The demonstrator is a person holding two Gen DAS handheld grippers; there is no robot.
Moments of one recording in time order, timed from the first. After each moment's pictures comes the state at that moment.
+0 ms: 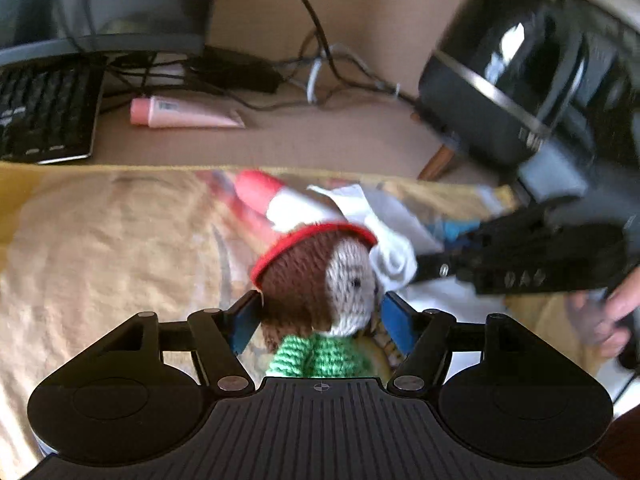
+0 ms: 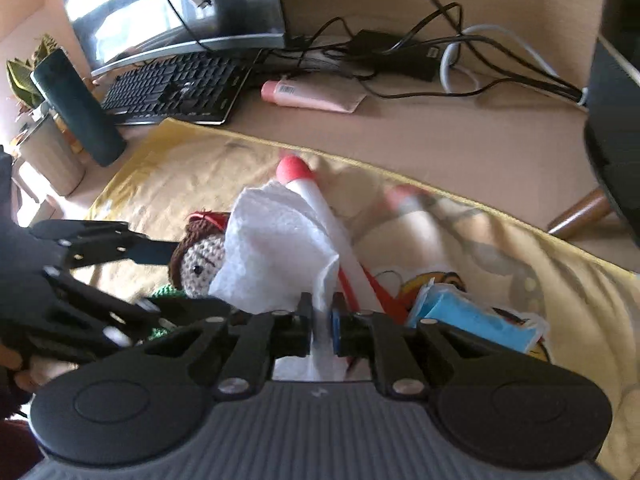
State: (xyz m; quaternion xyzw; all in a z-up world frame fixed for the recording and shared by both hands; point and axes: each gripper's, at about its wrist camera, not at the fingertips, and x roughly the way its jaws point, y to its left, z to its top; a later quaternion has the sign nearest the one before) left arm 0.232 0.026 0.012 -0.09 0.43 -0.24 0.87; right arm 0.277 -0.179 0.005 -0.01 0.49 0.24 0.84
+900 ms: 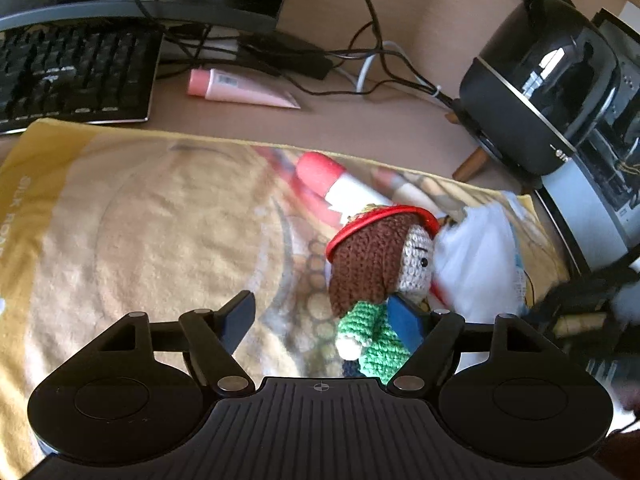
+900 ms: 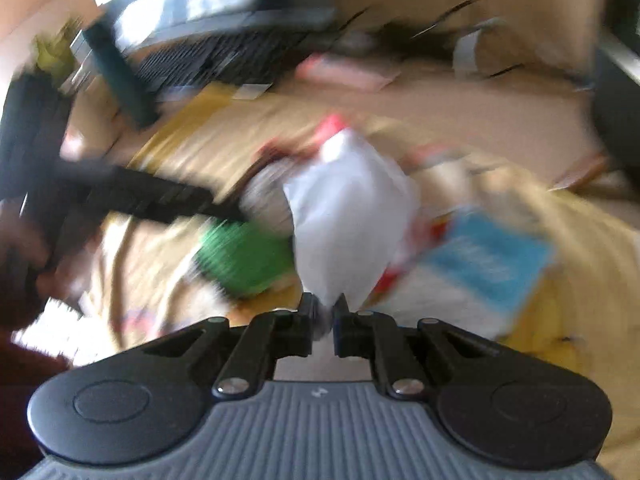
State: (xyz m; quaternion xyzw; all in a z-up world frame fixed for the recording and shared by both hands) left arm 0.234 0.051 0.003 -0.10 0.47 -0.20 0.85; right arm 0.219 -0.202 0.016 -0.01 0.49 0.24 0.84
